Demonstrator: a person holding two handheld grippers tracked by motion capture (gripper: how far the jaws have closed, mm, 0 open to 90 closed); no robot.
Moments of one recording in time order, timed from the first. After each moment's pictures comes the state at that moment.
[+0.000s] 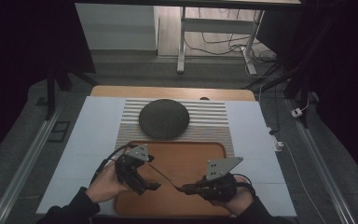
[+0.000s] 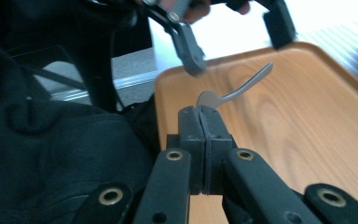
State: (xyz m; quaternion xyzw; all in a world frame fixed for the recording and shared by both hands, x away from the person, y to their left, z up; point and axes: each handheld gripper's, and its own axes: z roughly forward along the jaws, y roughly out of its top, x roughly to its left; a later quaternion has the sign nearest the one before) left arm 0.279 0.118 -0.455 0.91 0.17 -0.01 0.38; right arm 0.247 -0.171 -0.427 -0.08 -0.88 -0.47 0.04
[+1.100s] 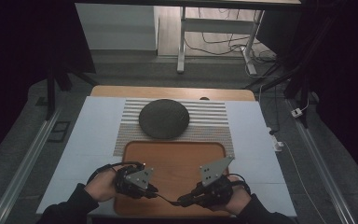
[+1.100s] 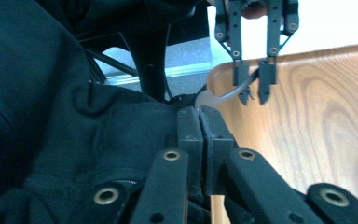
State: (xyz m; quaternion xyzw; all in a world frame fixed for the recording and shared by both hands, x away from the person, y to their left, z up) left arm 0.256 0.114 -0.468 0.95 -0.05 0.00 0.30; right arm 0.247 -0.161 -0.431 0.00 -0.88 -0.46 0.13
